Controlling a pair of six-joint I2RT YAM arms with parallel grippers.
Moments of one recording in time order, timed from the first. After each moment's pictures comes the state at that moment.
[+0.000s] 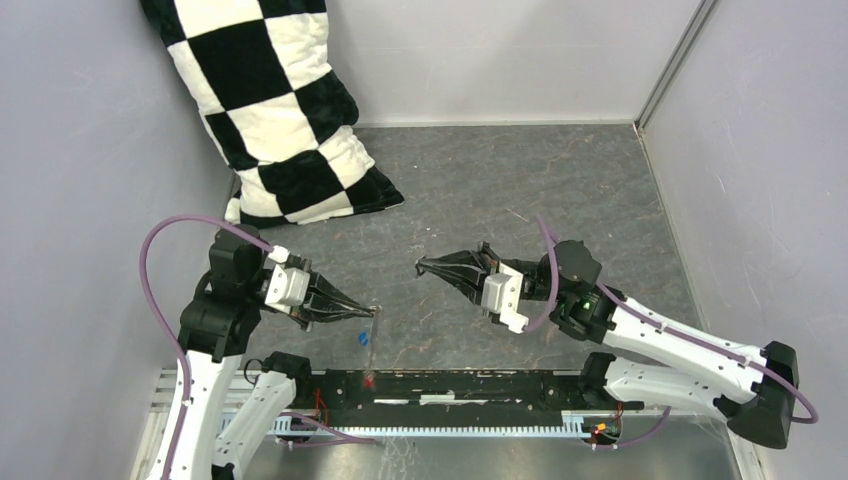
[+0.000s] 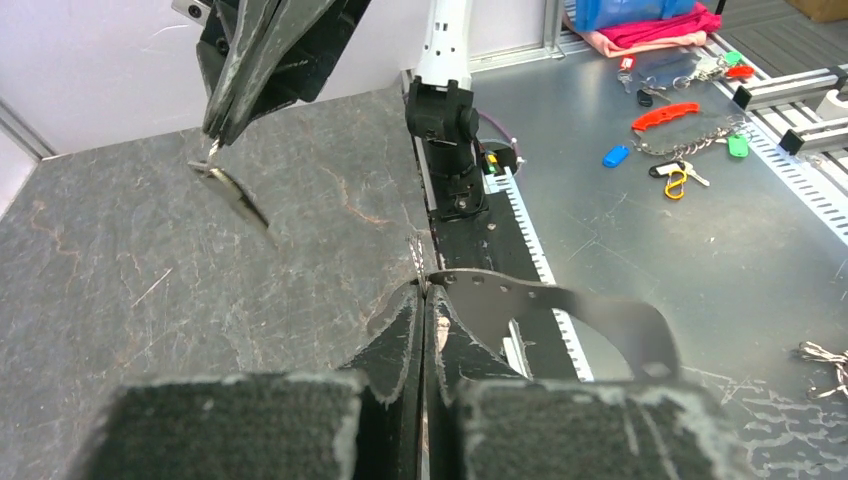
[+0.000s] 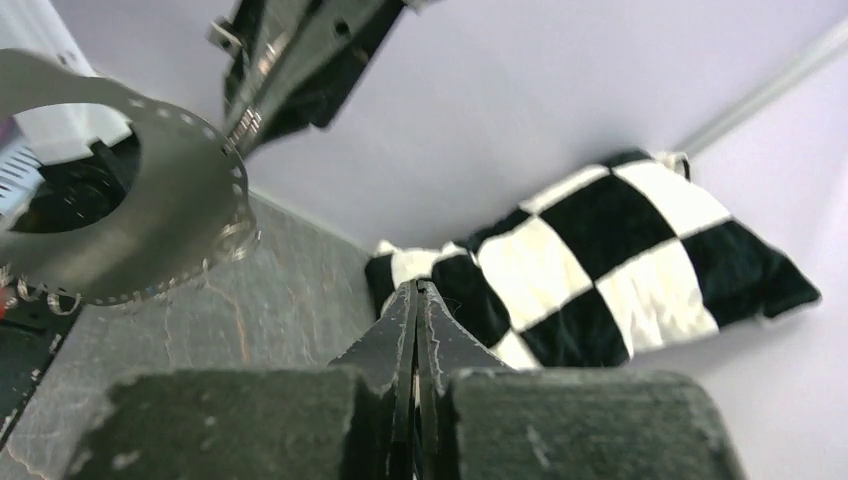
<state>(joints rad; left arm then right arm) -0.21 0.63 0.98 -0.80 1.50 0.59 1.03 0.93 0.75 0.41 -0.49 -0.66</state>
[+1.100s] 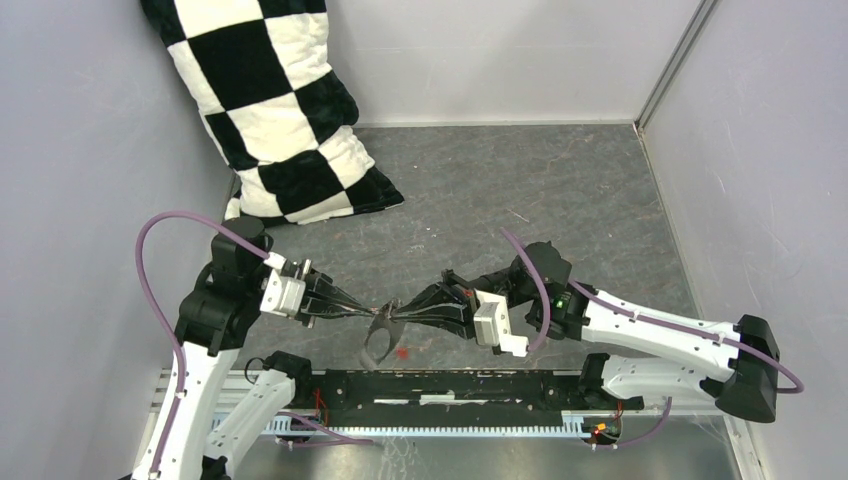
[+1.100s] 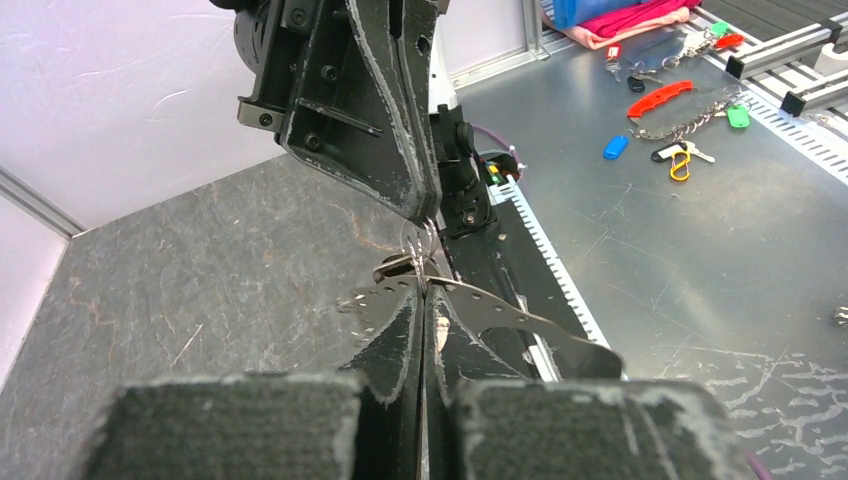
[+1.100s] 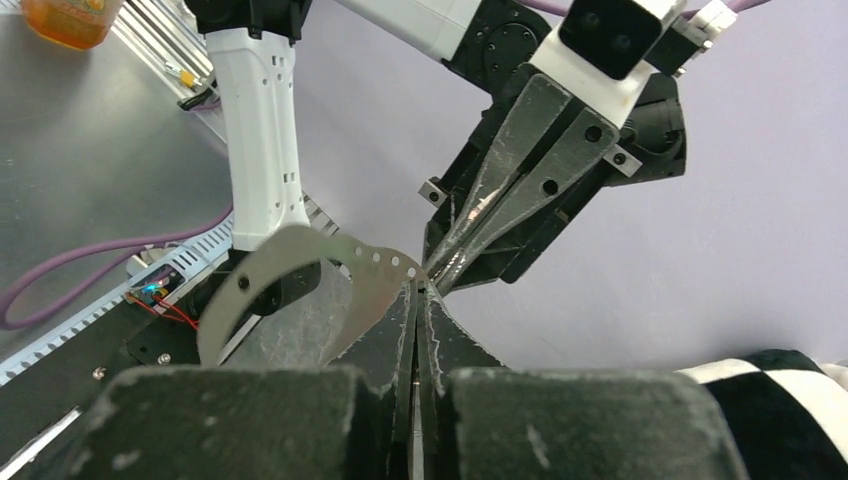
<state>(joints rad) -0.28 0.68 1.04 -0.81 1.53 0.74 1.14 1.08 0.84 0.50 -0.83 -0.65</state>
